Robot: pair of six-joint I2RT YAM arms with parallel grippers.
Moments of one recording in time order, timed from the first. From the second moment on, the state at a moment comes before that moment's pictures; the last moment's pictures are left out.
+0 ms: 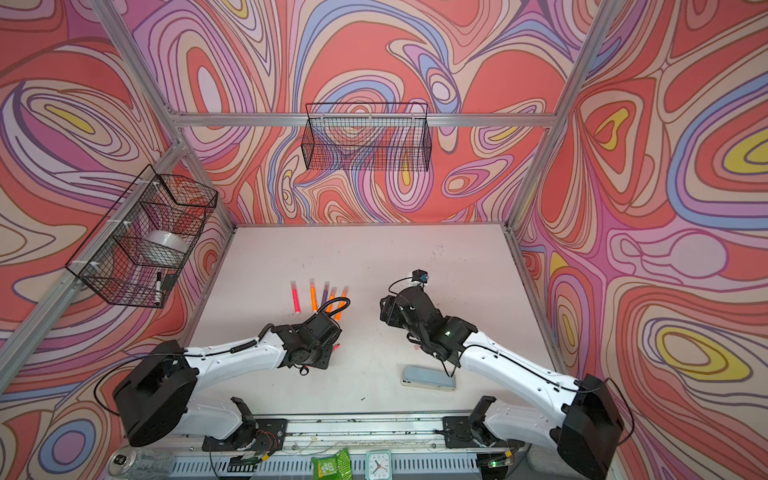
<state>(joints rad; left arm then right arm) -0.80 1.44 0.68 -0.55 -0.19 -0.57 0.79 1.14 0.82 -0.31 0.24 0.86</state>
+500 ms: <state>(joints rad) -0.80 1.46 0.71 -0.57 -0.18 -0.58 0.78 1.14 0.82 -0.30 0.23 0.86</state>
